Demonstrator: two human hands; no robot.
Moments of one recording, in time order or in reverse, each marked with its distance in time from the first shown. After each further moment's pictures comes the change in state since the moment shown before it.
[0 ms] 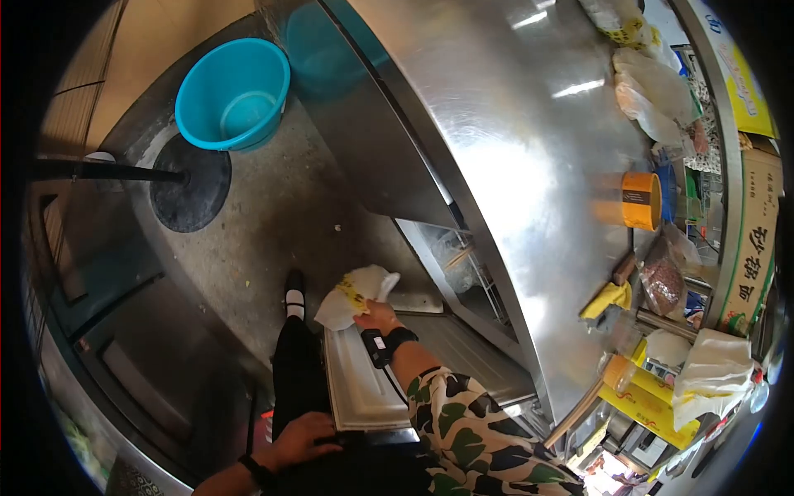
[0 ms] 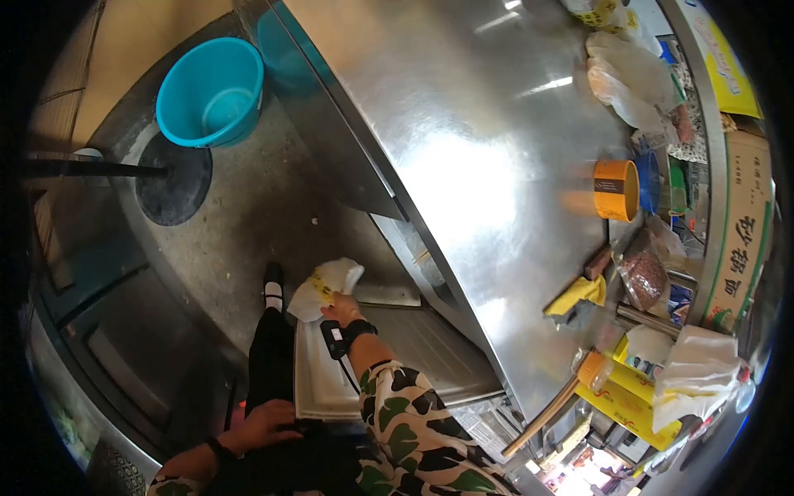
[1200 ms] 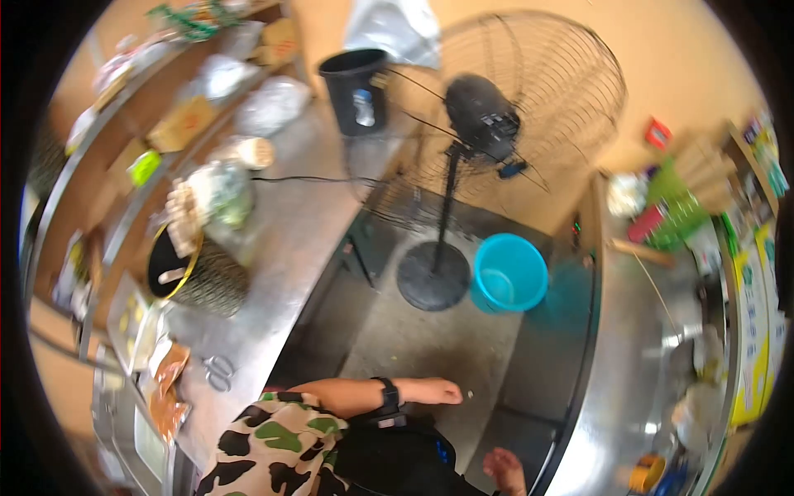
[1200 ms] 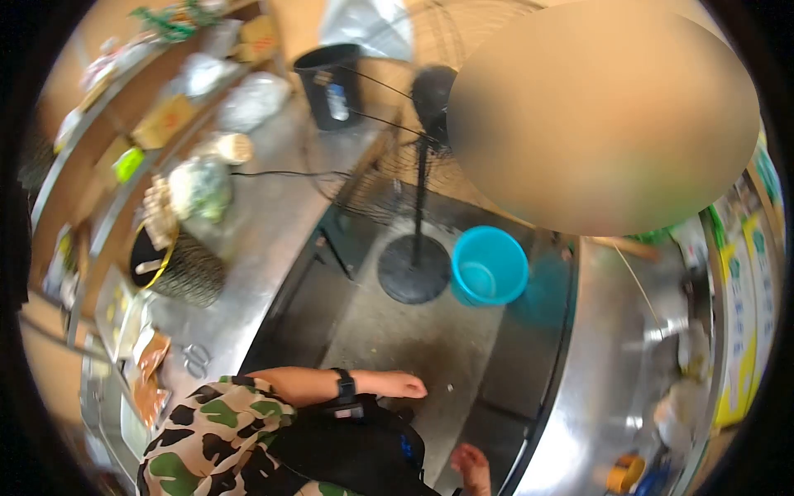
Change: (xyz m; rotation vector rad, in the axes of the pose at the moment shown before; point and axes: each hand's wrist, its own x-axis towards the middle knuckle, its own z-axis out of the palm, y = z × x) left_hand -0.006 0.054 -0.103 -0.167 0.610 -0.016; right_hand -0.186 -0.148 -0.236 0.828 -0.351 0.154
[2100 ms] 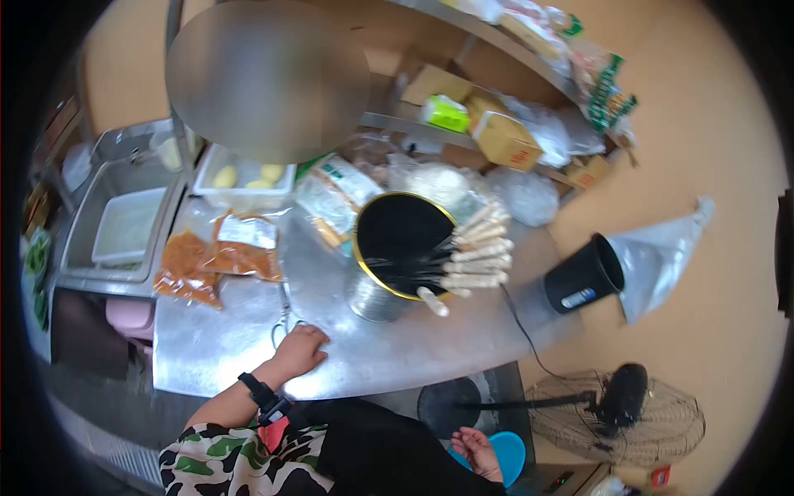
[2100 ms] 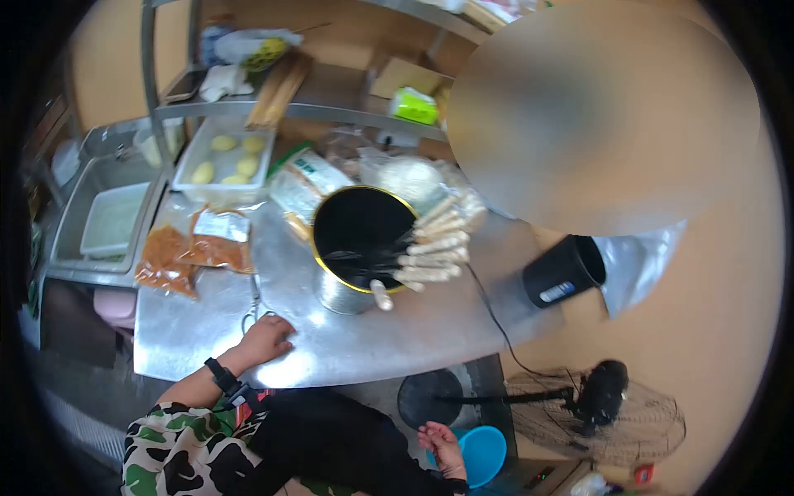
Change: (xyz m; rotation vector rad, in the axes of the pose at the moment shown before) left_hand -0.472 -0.057 -0.043 0.251 1.629 -0.687; right_hand 0.141 -0.199 0.441 -0.844 -0.710 -0.057
